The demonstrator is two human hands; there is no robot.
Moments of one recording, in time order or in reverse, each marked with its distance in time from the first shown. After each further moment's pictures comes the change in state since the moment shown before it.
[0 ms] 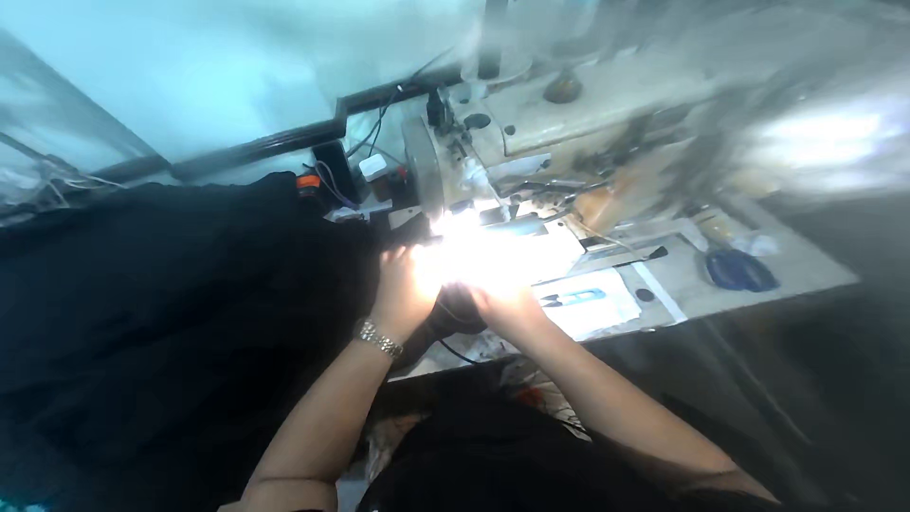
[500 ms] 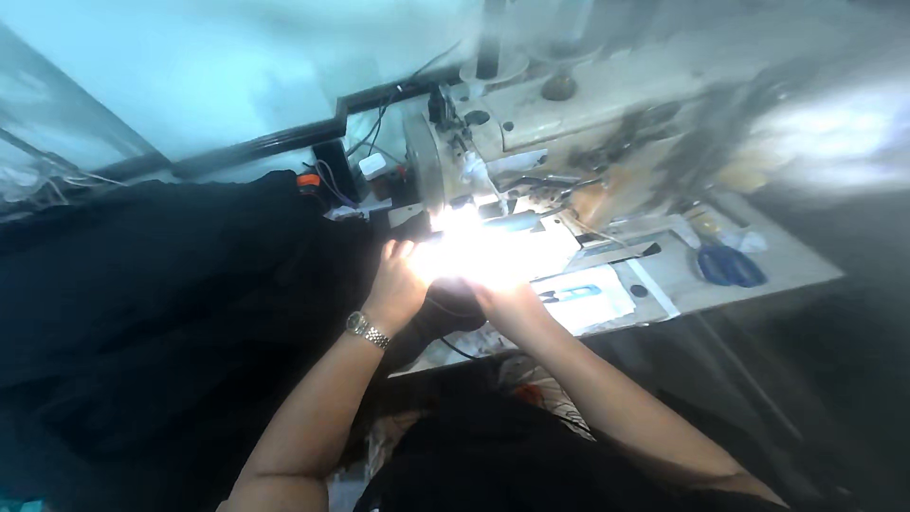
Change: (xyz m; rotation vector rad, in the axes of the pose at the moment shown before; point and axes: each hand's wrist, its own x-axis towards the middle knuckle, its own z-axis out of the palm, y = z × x) left_hand -0.006 -0.015 -0.002 0.202 -0.031 0.345; right_hand -0.011 -0.002 -0.007 -0.035 -0.017 -0.017
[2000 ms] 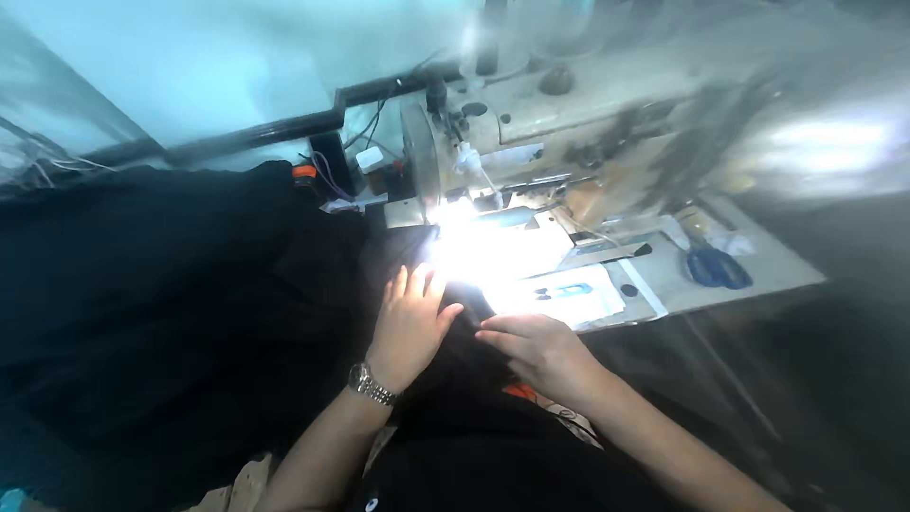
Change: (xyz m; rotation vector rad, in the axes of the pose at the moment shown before) left_hand -0.034 0.068 -0.016 -0.146 -0.153 -0.346; right_hand -0.072 0.021 -0.036 0.074 -0.027 -0.453
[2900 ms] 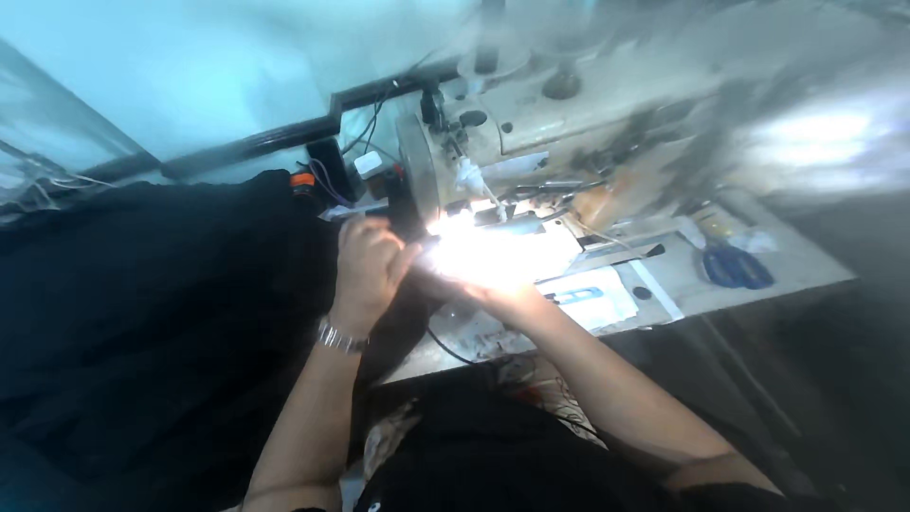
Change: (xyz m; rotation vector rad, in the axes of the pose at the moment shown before) left_hand 0.057 -0.072 -0.037 -0.272 0.417 0.276; right_hand 0.091 0.047 0.033 0.032 -0.037 0.317
